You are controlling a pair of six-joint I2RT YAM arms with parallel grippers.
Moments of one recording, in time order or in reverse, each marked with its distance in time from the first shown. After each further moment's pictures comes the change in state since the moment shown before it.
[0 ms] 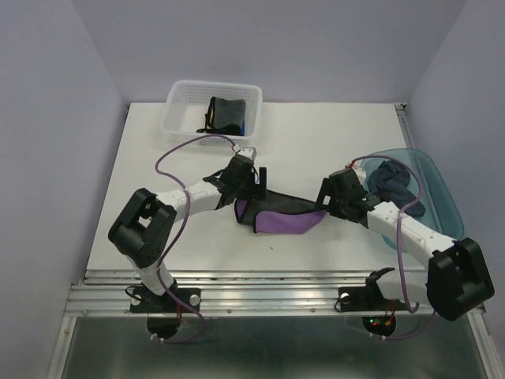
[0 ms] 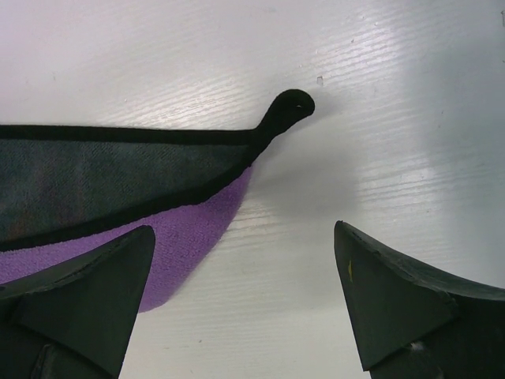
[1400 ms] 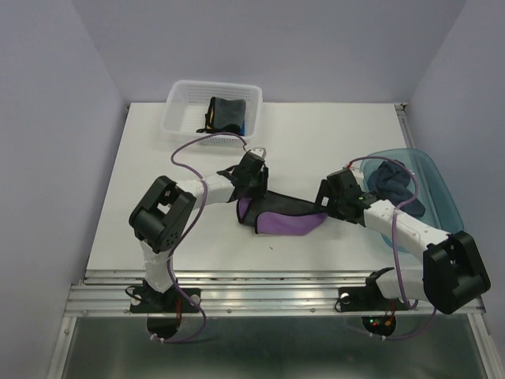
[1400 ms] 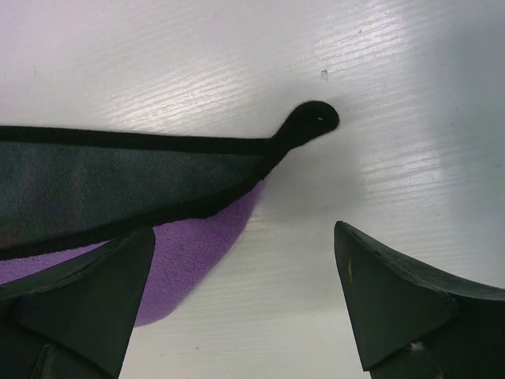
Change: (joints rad) left arm -0.013 0.200 0.151 -0.027 0.000 0.027; right arm 0.000 0.056 -0.005 0.023 -0.011 0.003
